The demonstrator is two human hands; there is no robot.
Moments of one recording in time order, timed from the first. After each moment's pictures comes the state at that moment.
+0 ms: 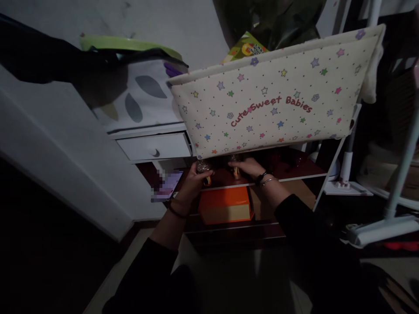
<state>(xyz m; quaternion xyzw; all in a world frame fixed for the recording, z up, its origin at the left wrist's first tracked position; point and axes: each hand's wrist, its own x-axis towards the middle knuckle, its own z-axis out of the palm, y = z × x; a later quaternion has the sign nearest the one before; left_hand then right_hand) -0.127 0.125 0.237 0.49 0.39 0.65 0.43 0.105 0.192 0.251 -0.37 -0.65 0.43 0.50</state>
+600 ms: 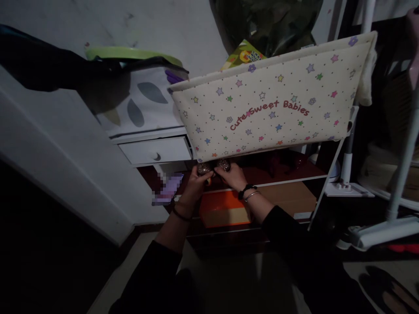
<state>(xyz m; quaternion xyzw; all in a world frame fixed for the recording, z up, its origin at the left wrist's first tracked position) -0.123 0.139 0.229 0.46 0.37 0.68 0.43 0.047 0.161 0.240 -0.43 -0.66 0.35 0.51</state>
